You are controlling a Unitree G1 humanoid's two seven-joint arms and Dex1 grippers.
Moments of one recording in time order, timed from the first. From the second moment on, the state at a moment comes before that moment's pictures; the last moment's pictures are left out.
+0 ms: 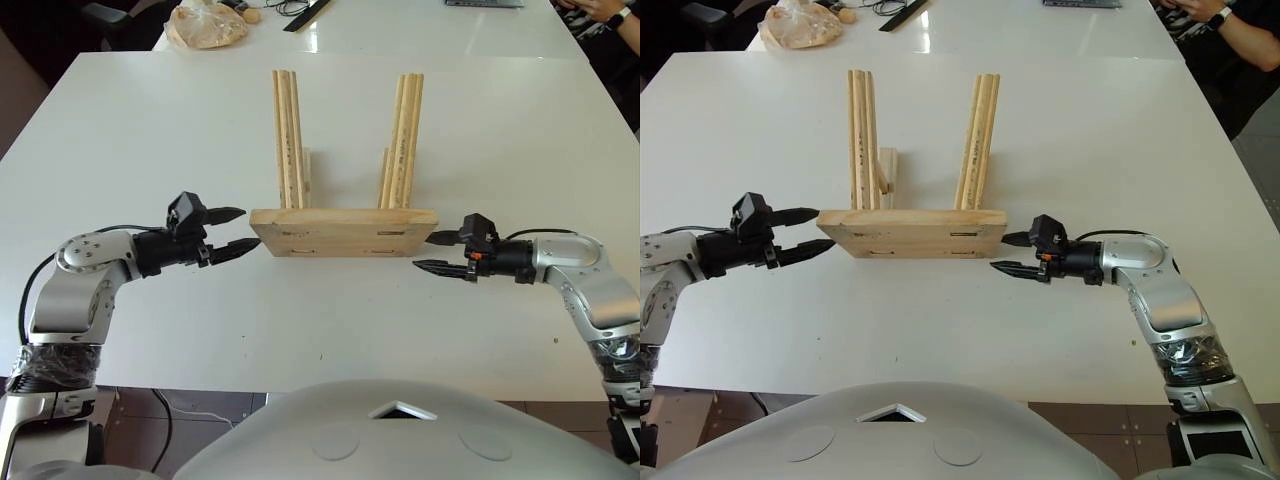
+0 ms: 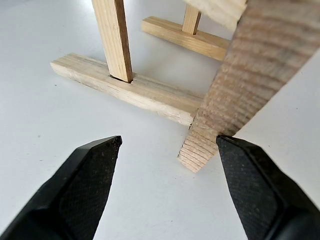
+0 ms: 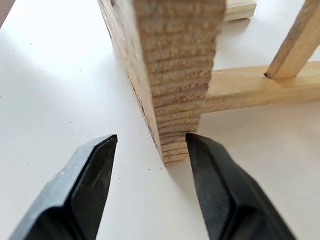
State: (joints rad) left arm 0.06 0.79 0.09 -0.08 -0.45 0.33 -1.11; right arm -0.01 -0.74 0.12 -0.10 0.33 0.28 1.15
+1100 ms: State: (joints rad) left arm -0.02 0.77 0.09 0.05 -0.41 0.30 -1.13; right arm -0.15 -0.63 0.26 -0.06 0.32 0.30 1.22
